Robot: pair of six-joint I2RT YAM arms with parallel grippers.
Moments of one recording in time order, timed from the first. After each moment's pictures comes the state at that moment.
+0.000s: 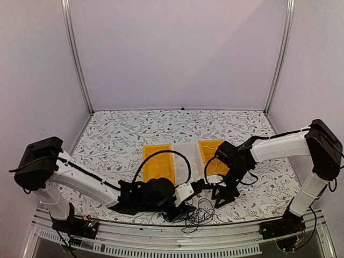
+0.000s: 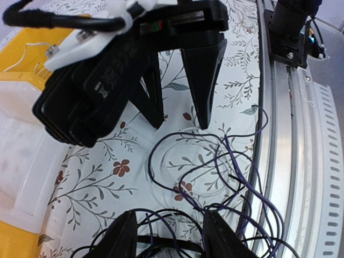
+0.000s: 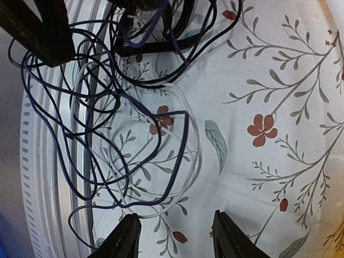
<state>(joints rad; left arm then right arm) -1.38 1.74 0.78 0.35 -0.14 -0.08 0.79 1.67 0.90 -0.69 -0.56 -0.78</state>
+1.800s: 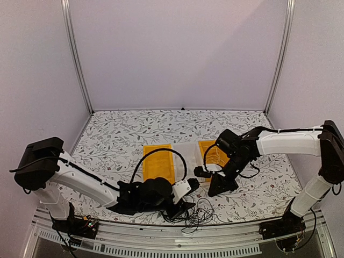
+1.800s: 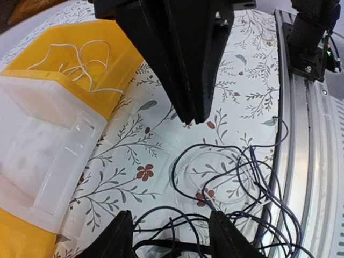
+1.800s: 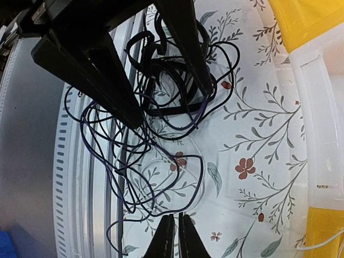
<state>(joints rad) -1.38 1.73 0.74 0.42 -0.23 -0.09 0.79 1.62 1.01 -0.78 -0.66 -0.71</state>
